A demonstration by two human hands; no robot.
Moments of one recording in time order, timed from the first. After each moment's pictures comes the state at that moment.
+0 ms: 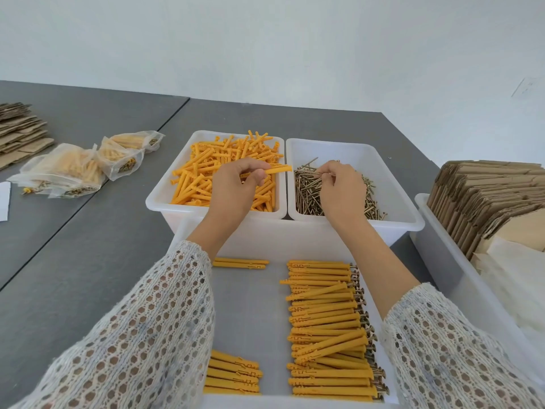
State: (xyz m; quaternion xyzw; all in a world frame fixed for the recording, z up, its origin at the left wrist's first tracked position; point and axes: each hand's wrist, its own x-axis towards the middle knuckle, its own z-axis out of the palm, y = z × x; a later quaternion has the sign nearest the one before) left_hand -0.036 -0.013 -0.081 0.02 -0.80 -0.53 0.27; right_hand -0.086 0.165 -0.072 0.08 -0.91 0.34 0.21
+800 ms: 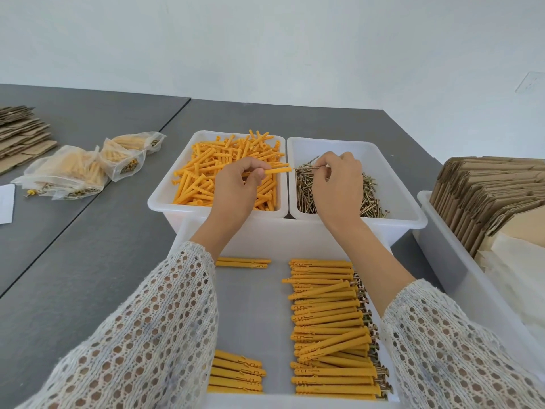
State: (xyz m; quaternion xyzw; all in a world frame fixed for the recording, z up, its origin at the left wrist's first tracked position) left_hand -0.037 -0.013 -0.083 0.02 -0.82 -0.50 0.28; right_hand -0.077 0.153 -0.069 0.09 -0.88 0.34 0.31
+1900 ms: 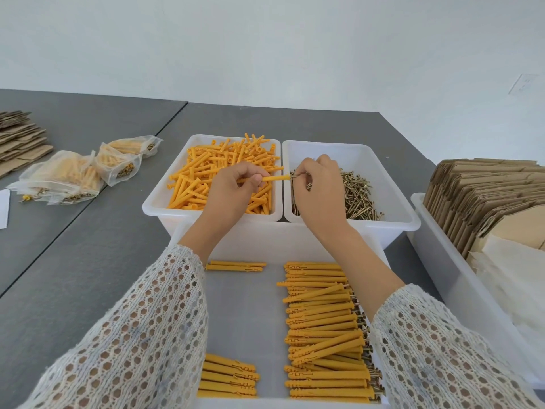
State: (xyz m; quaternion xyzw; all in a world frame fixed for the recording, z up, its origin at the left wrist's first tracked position) left_hand -0.040 -0.018 -0.084 -0.04 -0.81 -0.53 0.24; right_hand -0.076 0.146 -0.076 0.19 -0.86 0.35 0.30
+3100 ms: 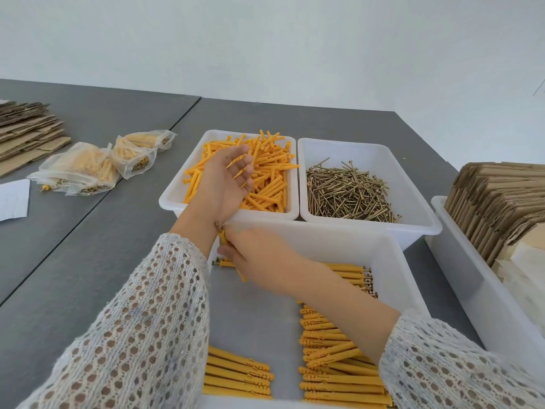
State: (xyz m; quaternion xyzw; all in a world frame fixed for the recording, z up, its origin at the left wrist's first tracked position) left_hand -0.040 -0.048 -0.067 0.10 -0.43 -0.90 0.08; right_hand 0.007 0.085 -0.099 0.49 -0.85 0.19 0.02
